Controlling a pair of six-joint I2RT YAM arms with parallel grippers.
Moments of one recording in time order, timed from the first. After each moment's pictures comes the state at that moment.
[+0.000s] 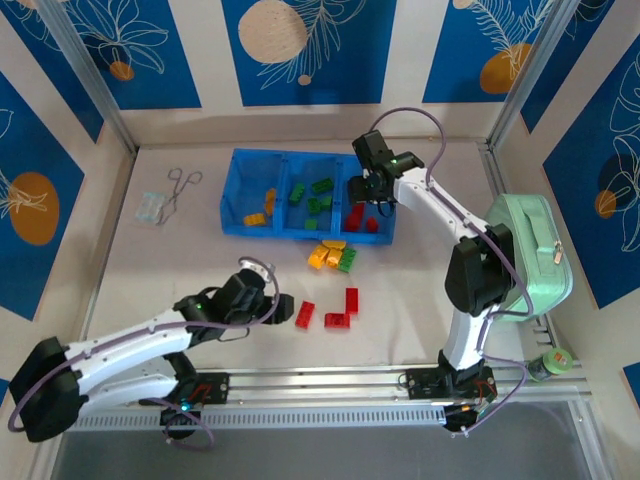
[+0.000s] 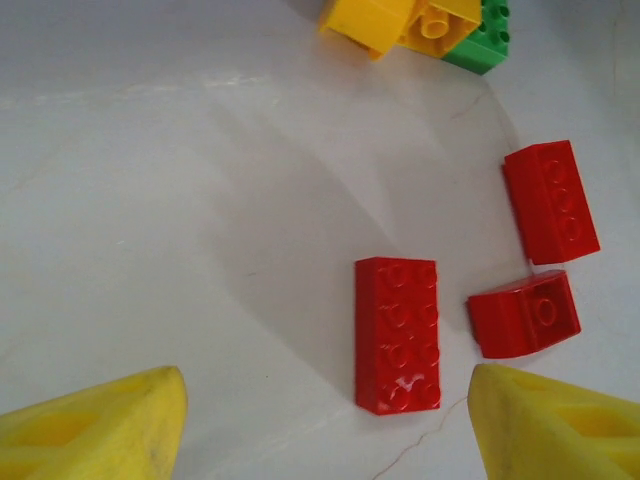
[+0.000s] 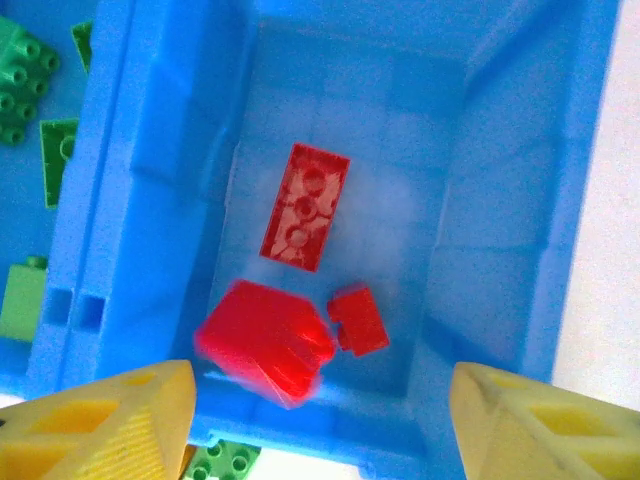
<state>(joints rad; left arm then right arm) -0.91 1.00 0.48 -0.30 -0.05 -0.70 0.46 1.82 1.65 -0.90 0.20 0.31</state>
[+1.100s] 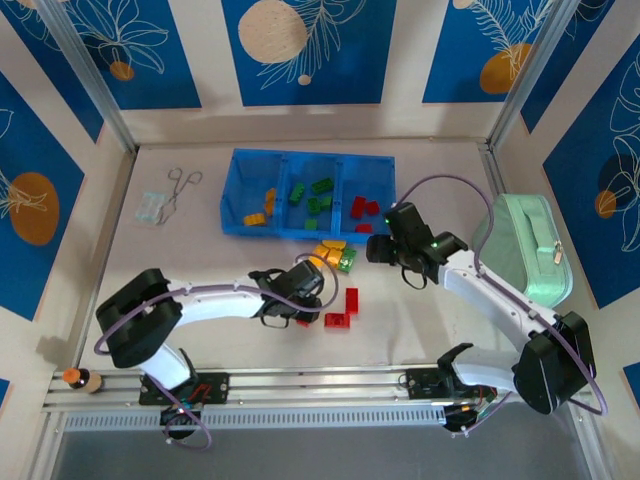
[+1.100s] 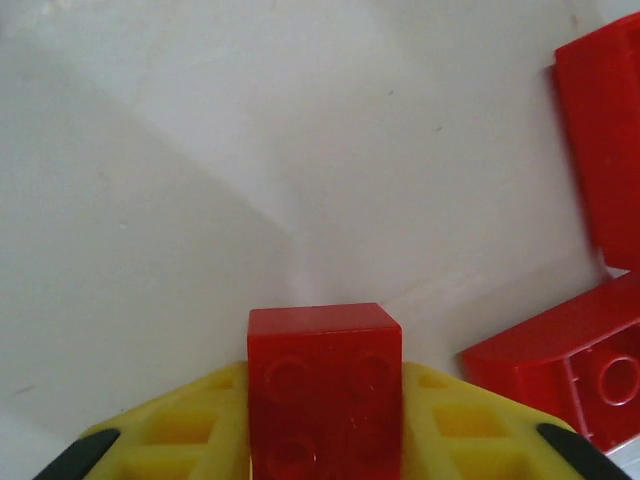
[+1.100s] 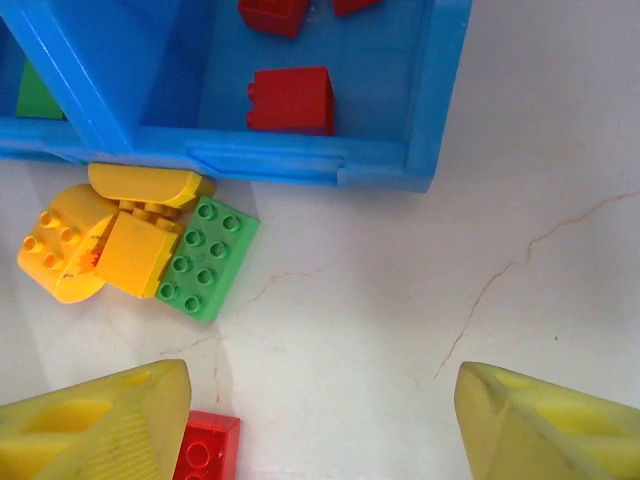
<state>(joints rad) -1.01 1.58 0.83 -0.38 -0.03 -0.63 0.52 1.20 0.89 -0.67 0.15 0.51</state>
